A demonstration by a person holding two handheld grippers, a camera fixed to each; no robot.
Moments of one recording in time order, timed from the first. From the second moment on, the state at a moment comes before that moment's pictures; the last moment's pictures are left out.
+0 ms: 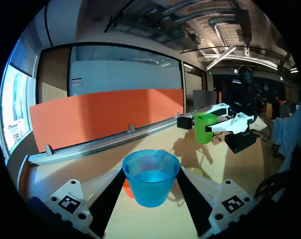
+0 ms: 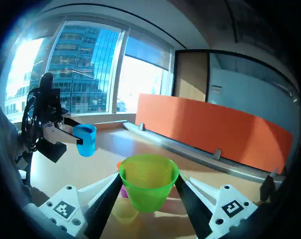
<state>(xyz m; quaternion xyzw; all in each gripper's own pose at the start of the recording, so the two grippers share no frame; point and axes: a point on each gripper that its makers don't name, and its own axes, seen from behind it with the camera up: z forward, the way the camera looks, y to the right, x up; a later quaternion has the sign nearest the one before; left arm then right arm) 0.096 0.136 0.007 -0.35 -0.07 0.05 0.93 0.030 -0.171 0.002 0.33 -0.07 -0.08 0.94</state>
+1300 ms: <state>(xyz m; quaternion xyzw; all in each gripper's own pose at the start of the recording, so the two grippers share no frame) 0.179 0.132 0.015 -0.33 0.02 0.08 0.94 0.061 -0.222 -0.019 0.38 -0.01 -0.03 0.93</state>
